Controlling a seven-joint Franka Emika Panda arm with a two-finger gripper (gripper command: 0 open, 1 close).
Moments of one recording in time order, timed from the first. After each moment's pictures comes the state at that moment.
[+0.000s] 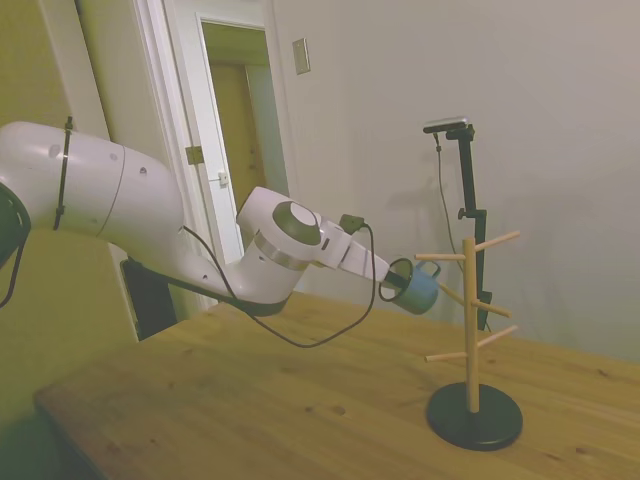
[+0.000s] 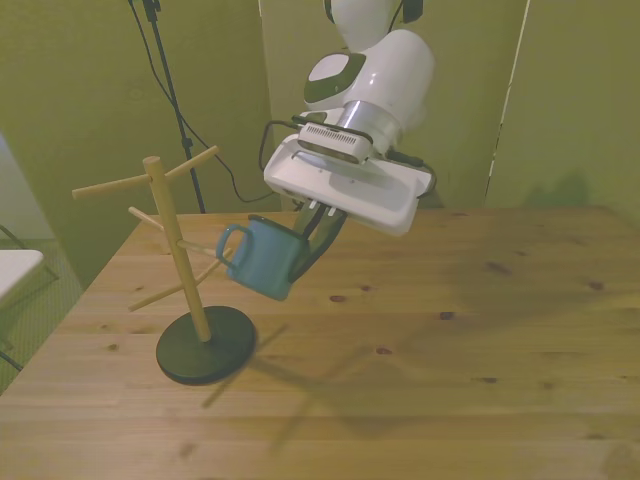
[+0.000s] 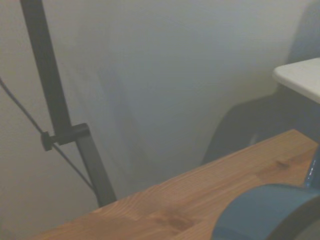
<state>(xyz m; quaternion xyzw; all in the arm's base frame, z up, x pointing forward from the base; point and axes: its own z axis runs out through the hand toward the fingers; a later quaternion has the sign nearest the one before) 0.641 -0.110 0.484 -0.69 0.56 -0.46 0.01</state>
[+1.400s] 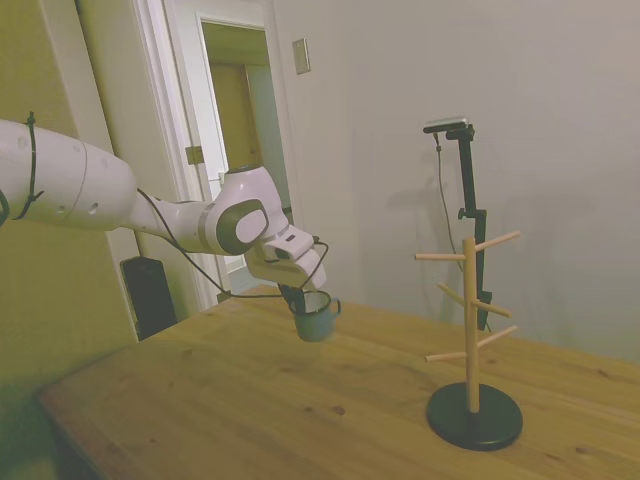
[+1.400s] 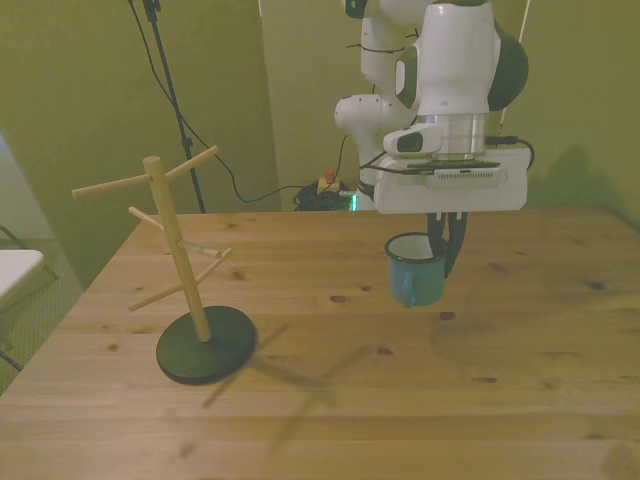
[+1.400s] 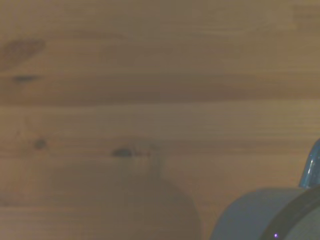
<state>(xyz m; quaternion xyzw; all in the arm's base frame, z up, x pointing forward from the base) 0.612 -0.003 0.457 -0.91 0.40 -0.12 0.05</state>
